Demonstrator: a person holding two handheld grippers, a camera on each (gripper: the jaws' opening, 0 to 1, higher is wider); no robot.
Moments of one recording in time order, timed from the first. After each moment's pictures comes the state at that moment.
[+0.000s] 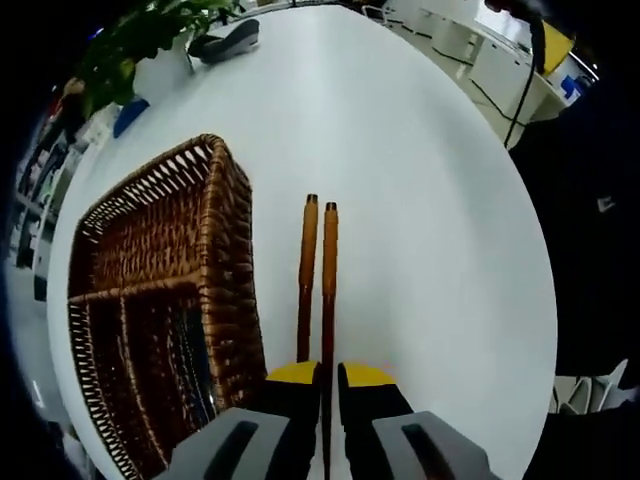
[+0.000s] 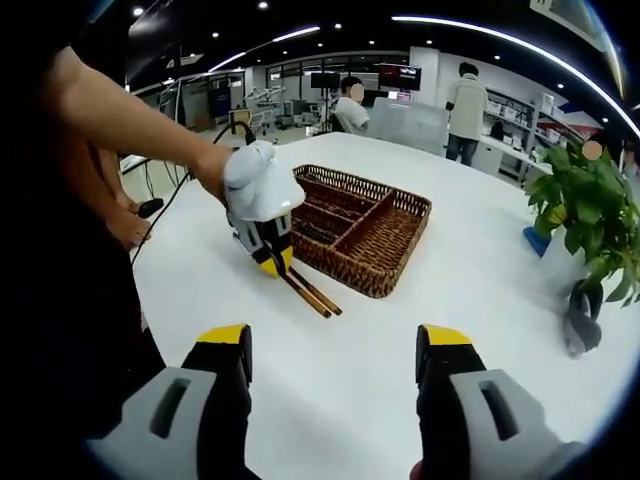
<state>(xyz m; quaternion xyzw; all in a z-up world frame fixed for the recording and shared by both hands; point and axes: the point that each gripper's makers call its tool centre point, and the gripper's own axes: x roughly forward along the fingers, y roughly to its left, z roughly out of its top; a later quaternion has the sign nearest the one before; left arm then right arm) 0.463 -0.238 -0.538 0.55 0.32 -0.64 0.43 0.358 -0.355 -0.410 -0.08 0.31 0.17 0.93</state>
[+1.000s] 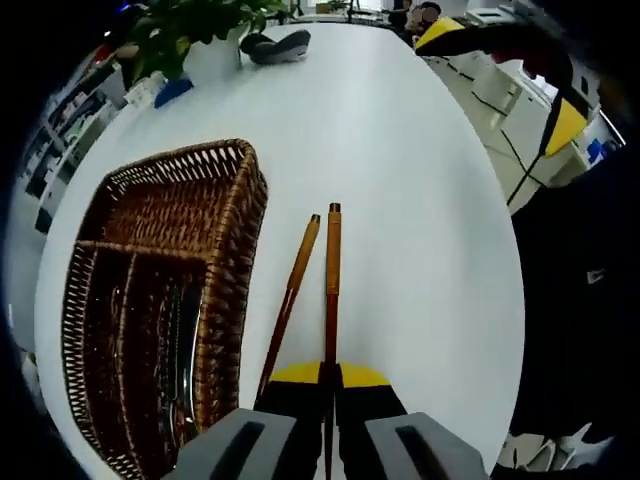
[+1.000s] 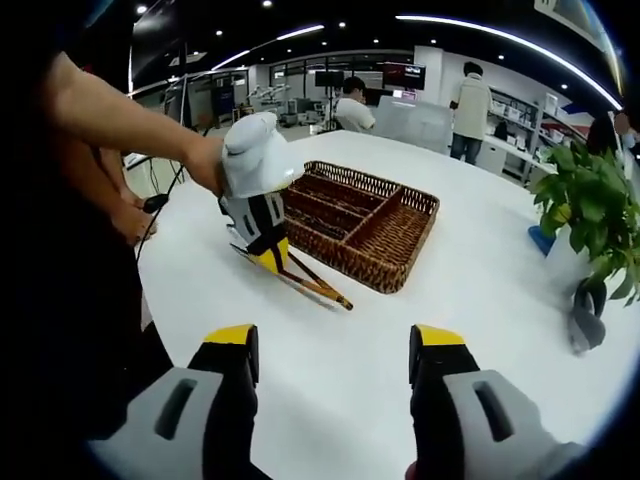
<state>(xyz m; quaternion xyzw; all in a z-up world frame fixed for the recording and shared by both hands) 0.440 -0.237 -0.513 0.41 0.40 -0.63 0.52 0.350 -0.344 -0.415 -0.08 0.32 0.18 0.93</state>
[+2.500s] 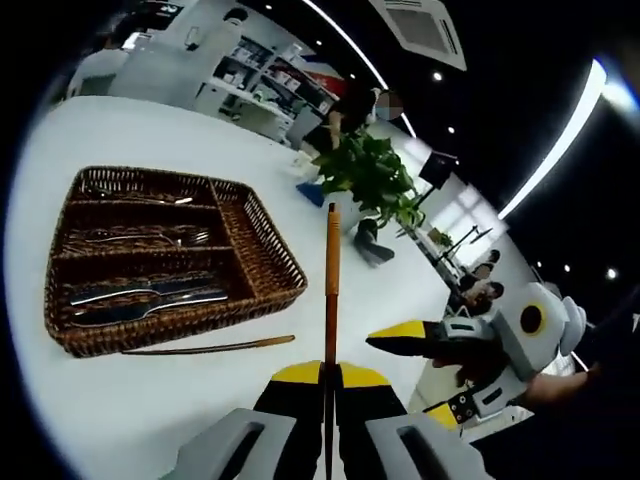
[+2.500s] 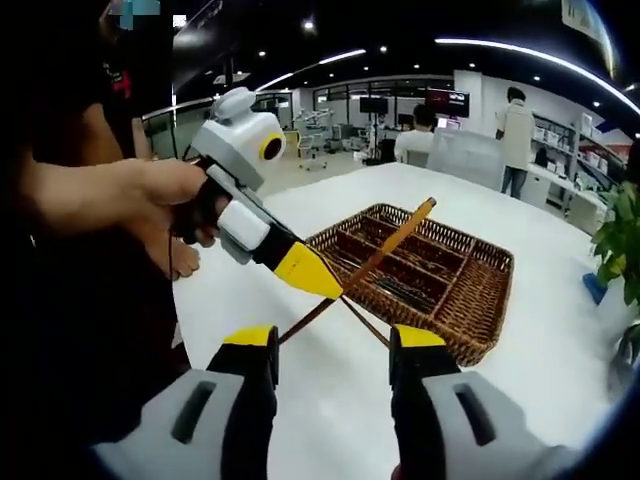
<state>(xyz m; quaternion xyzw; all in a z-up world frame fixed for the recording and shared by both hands) 0.417 -0.217 -0.390 -0.14 0.41 -0.53 0.72 0.389 -0.226 -0.387 -0.06 0.26 0.28 0.92</state>
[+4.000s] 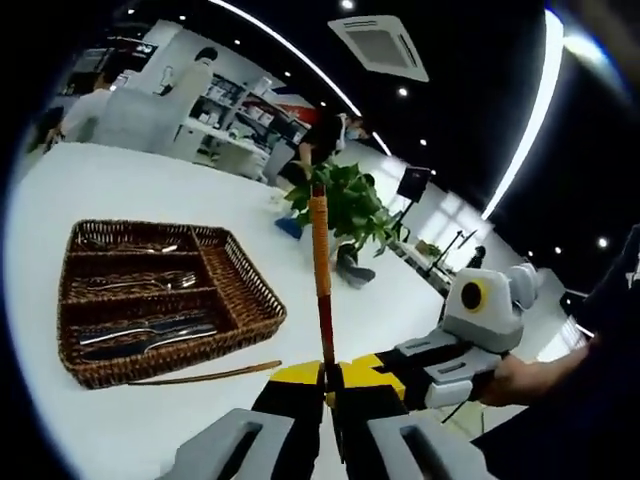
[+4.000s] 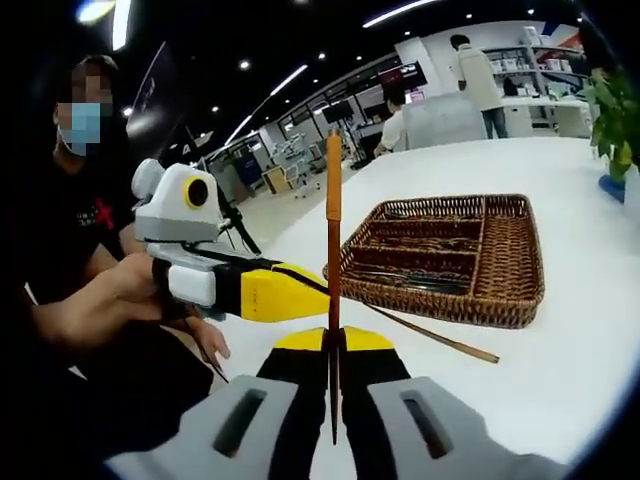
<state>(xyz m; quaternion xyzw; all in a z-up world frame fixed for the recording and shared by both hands) 0.408 -0.217 -0.355 -0.09 0.32 -0.57 0.75 0.398 -0.210 -0.377 0.14 0.28 0.26 0.91</state>
